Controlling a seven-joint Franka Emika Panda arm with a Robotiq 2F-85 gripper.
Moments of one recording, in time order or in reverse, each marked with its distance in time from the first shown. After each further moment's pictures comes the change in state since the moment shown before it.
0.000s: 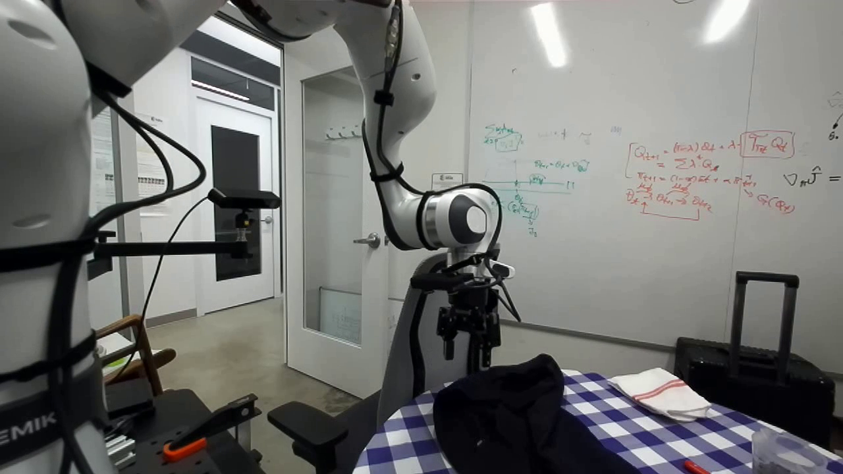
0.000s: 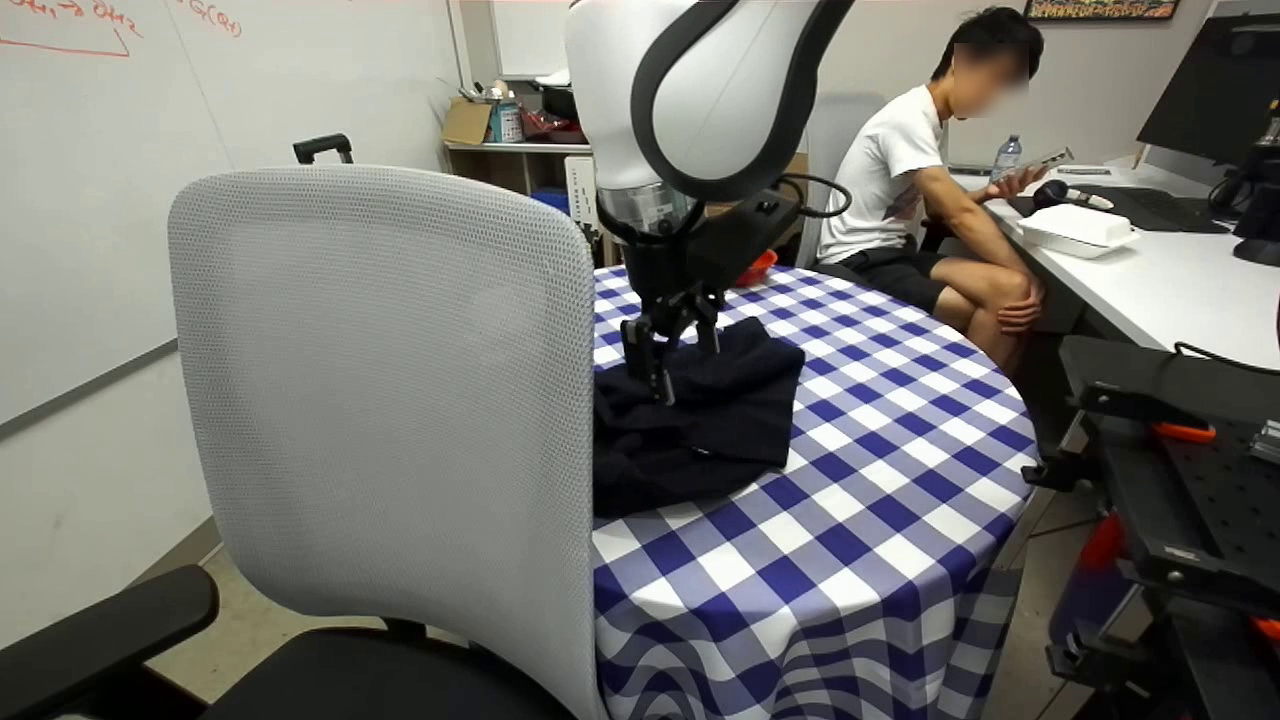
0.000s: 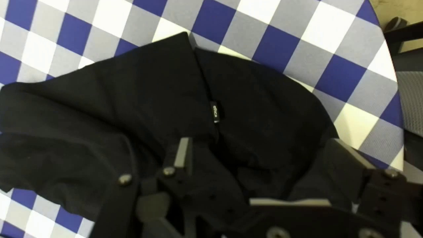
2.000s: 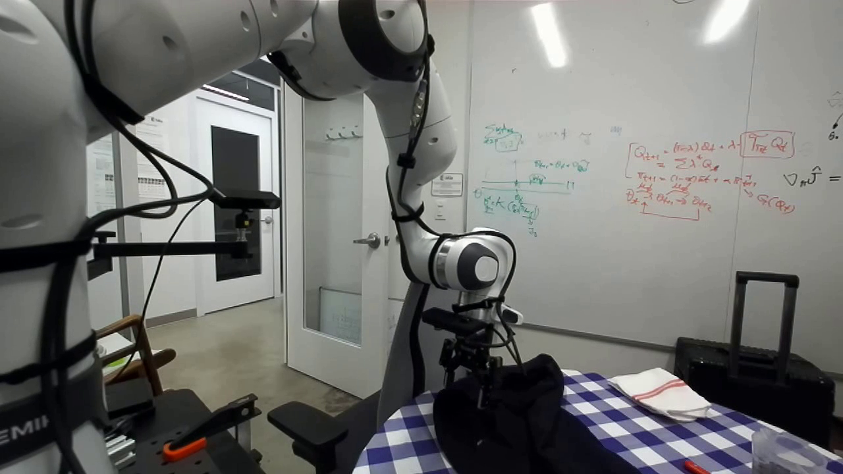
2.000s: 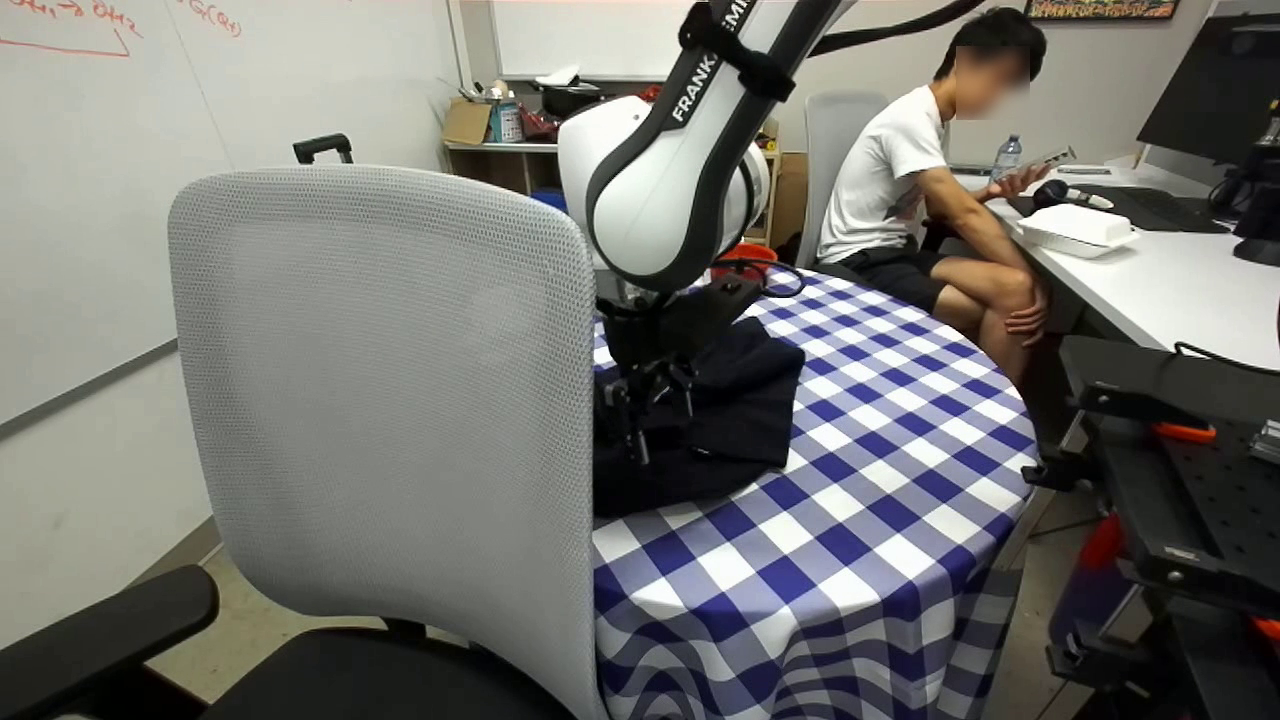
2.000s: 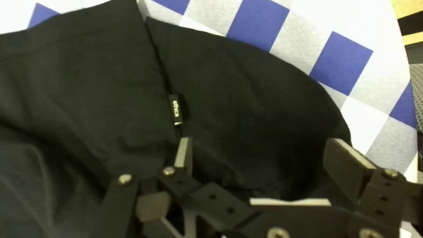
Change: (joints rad) arm -0.061 0.250 0.050 0.207 0.152 0.016 -0.161
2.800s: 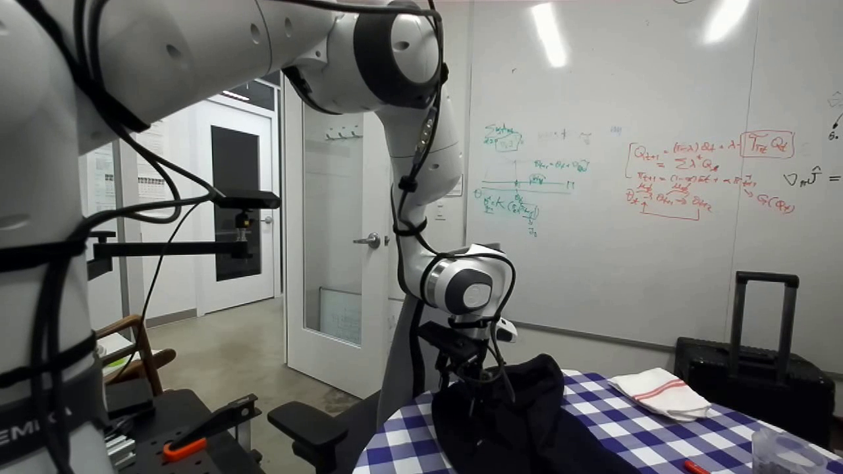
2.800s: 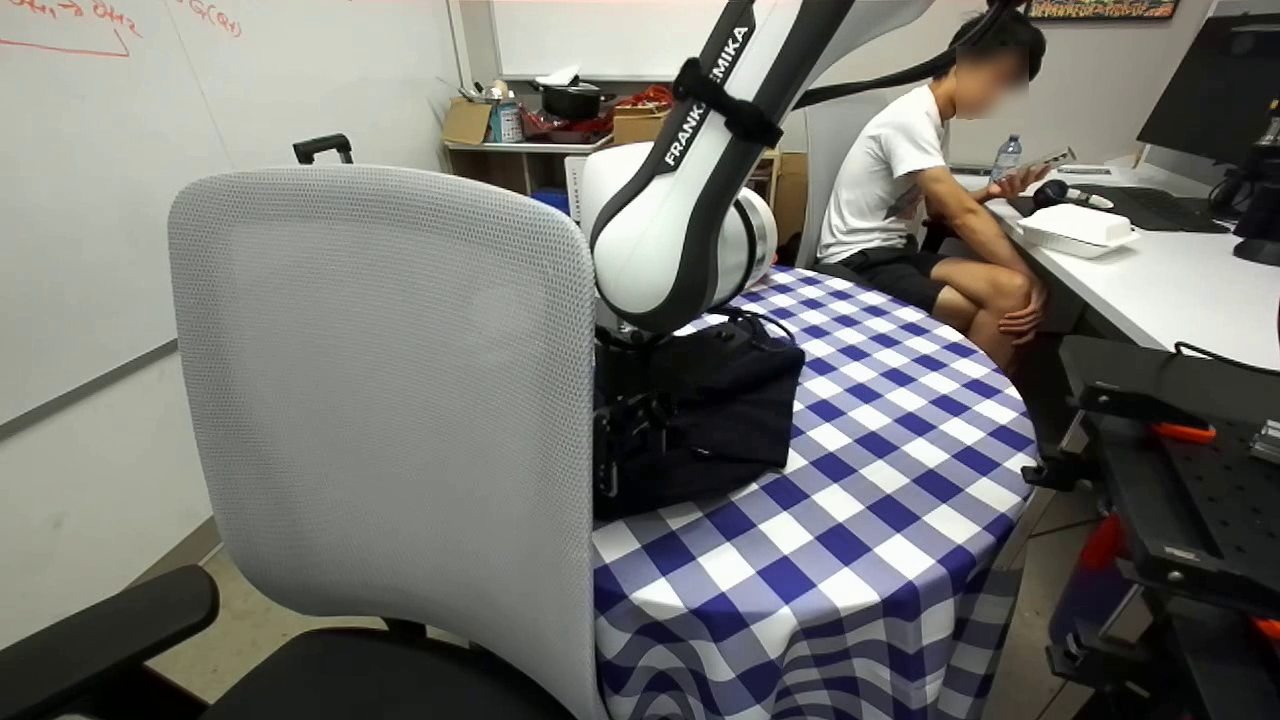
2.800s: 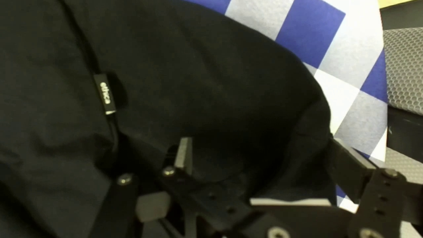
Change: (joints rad) arm -0.076 0.082 0.101 0.008 0.096 0.191 -0.092
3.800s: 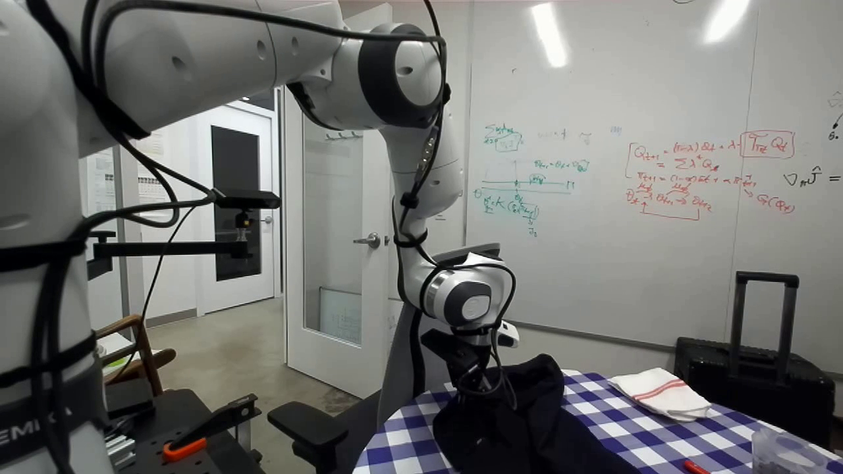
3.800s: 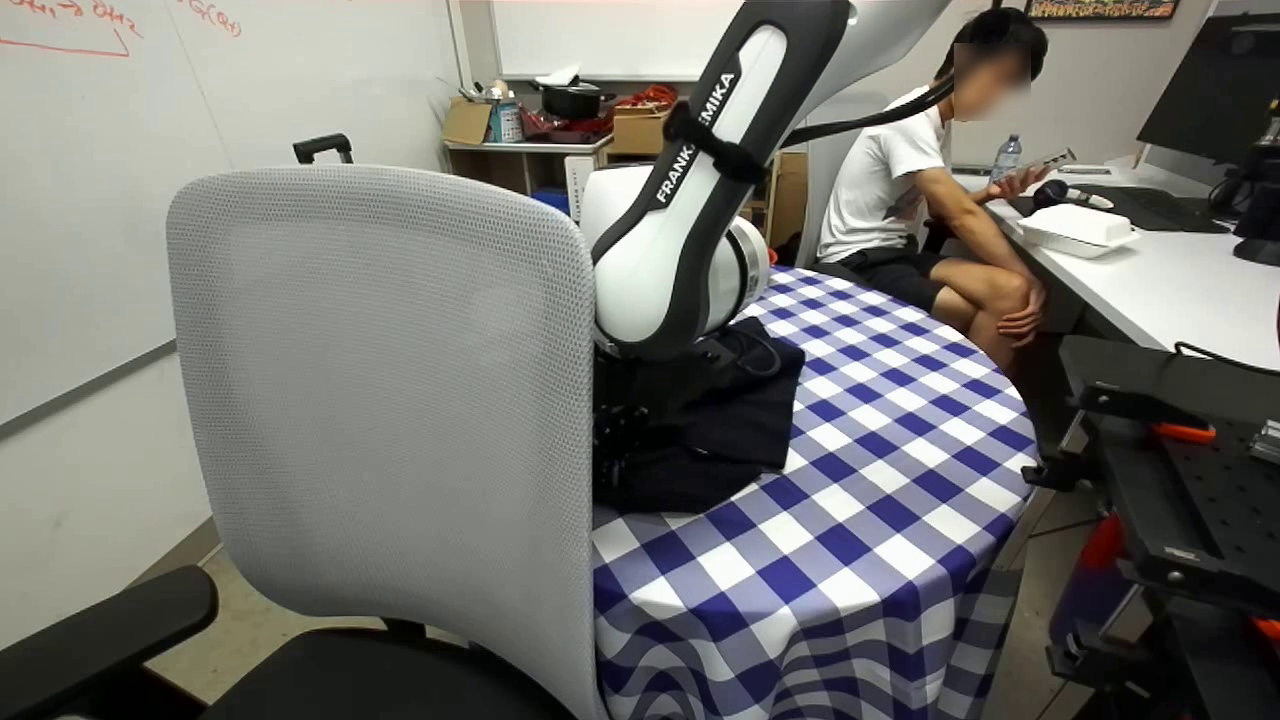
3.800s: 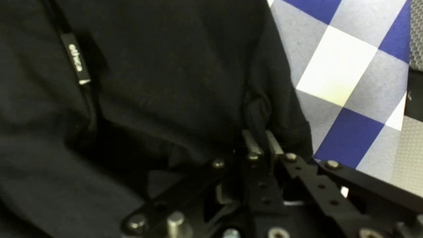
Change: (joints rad) arm 0.001 0.064 0.005 0.055 0.006 0.104 0.020
